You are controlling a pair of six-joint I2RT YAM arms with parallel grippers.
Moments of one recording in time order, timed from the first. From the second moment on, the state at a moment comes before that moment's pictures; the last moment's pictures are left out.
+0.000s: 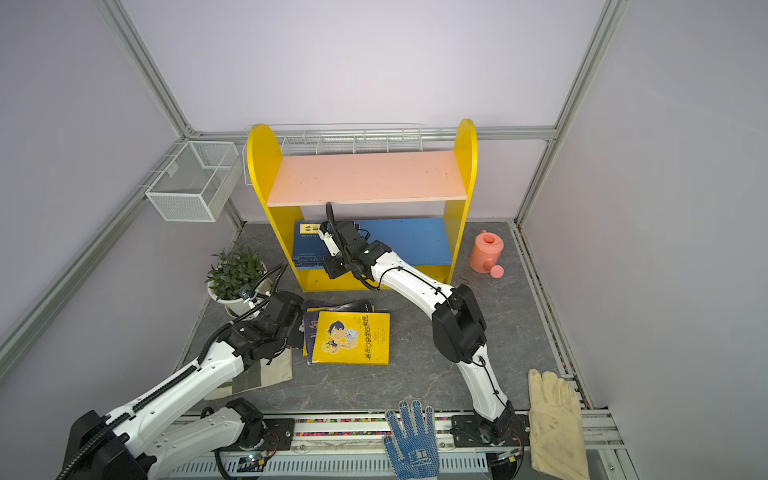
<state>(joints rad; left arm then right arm) -0.62 1.03 0.70 -0.56 -0.70 -1.04 0.82 2.10 1.93 -0.55 -0.11 0.20</state>
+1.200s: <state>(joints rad) -0.64 1.26 0.68 -0.39 -0.21 -0.59 0.64 1.72 0.98 -0.54 -0.76 0.16</state>
